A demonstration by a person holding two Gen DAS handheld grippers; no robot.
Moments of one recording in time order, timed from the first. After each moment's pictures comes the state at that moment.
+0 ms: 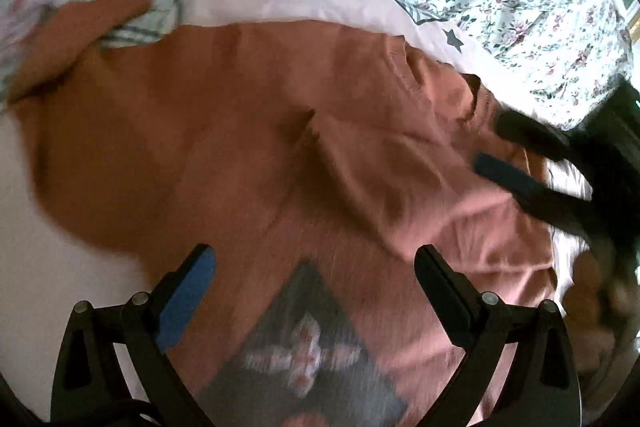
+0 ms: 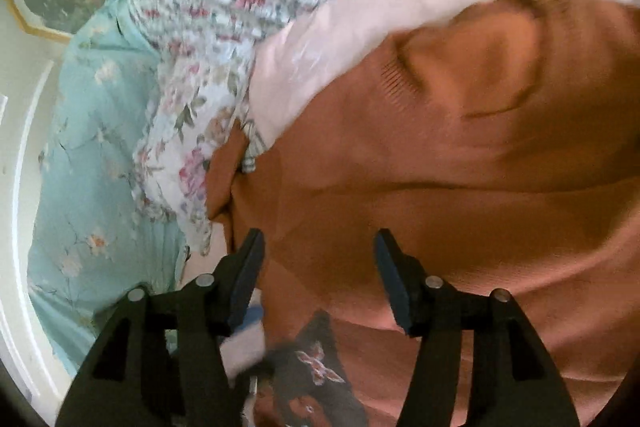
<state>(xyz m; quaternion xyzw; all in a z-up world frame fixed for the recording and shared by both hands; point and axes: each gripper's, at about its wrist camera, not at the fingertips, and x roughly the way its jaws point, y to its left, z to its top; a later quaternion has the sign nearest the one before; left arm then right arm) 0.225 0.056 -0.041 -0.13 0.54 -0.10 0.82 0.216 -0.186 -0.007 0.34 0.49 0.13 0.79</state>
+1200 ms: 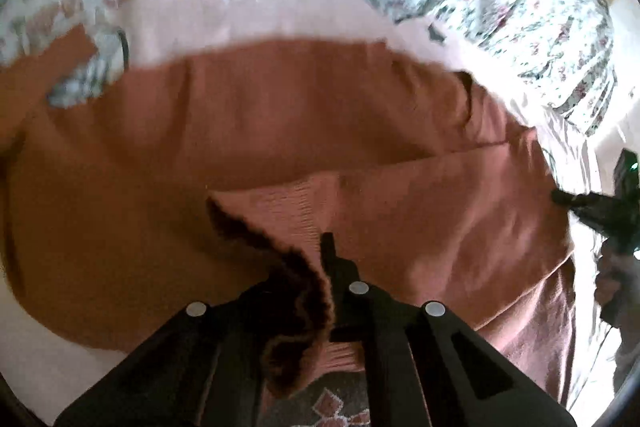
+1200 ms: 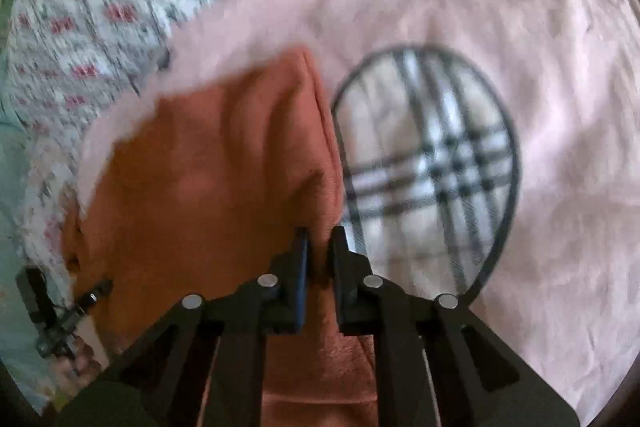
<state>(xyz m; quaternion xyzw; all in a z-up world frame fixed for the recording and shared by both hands) 0.250 0.056 -0.046 -0.06 0.50 -0.14 0.85 0.135 -0.376 -0.005 0.26 0.47 -0.13 0.83</state>
